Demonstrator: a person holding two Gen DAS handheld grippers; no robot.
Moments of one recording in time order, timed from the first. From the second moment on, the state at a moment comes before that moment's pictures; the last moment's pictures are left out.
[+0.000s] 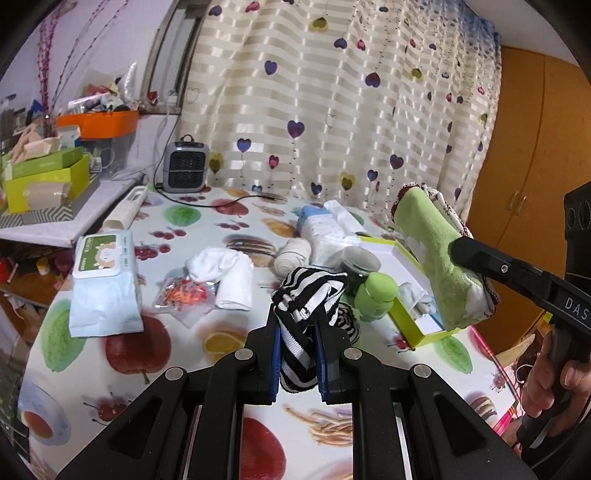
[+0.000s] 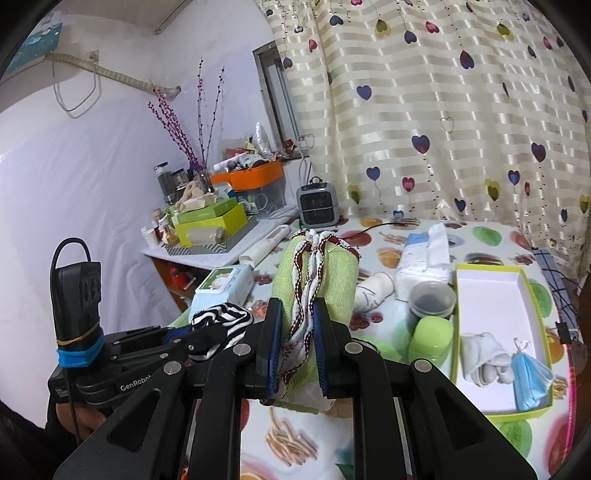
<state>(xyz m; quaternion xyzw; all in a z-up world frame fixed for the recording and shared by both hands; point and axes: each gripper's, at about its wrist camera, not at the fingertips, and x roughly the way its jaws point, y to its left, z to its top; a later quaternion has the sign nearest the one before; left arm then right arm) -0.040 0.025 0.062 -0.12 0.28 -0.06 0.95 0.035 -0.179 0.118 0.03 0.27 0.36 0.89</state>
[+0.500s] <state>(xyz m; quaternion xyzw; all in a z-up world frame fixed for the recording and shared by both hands) -0.001 -0.019 0.060 -0.09 0.30 -0.09 0.94 0.051 -0.218 0.109 0.05 0.28 0.32 0.90</state>
